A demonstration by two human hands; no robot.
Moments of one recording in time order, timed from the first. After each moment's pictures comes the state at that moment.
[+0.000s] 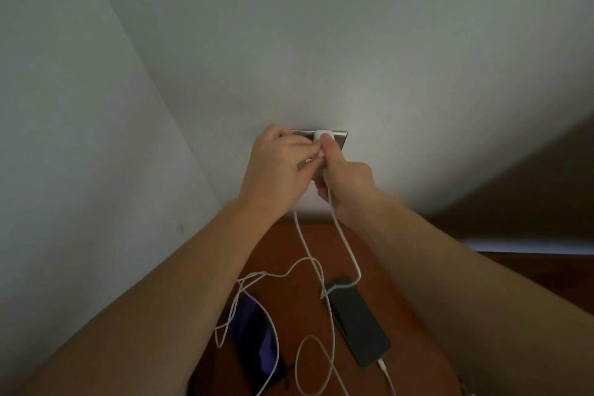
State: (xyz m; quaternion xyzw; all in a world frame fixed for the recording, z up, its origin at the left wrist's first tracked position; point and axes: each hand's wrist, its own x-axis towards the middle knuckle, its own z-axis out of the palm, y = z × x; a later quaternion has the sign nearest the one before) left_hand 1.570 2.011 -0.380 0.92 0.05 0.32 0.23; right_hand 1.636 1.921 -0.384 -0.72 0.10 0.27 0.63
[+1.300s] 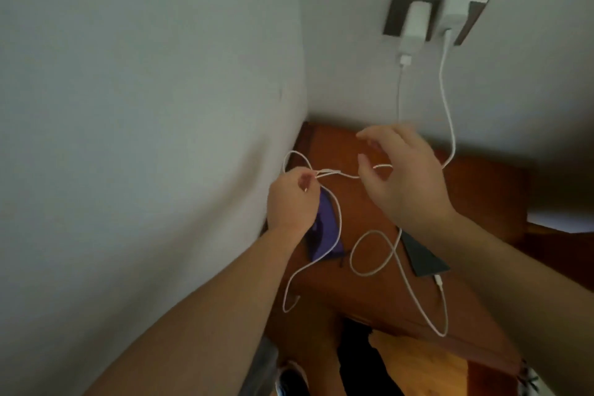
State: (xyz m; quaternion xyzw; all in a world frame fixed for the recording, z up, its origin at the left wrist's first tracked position) left_hand 1.368 1.930 -0.504 0.76 0.50 0.17 0.38; right_hand 1.498 1.833 -0.430 -0.78 -0.51 0.02 0.36
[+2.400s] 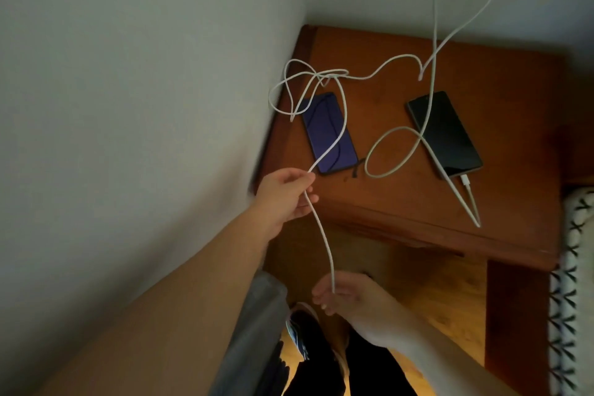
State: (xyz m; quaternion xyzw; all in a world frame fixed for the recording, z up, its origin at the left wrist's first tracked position) left_hand 1.245 1.862 -0.603 0.43 0.54 0.04 0.72; right_hand 1.281 1.662 -0.590 -0.66 -0.21 0.66 0.28
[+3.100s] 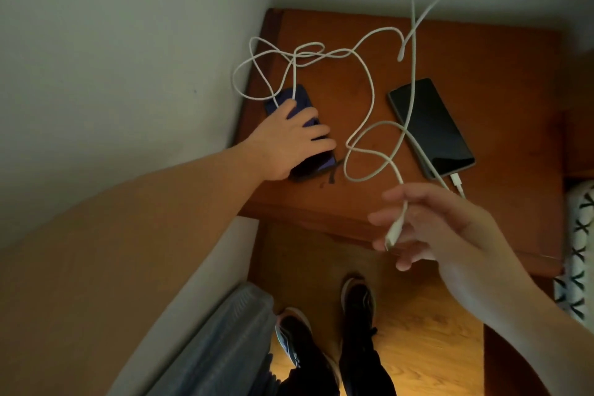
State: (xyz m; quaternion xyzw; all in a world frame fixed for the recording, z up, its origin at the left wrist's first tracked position) left_hand 1.345 1.924 -0.628 0.98 -0.09 -0.16 -0.12; right_hand 1.394 1.664 -0.527 -0.69 -0.17 0.45 0.54
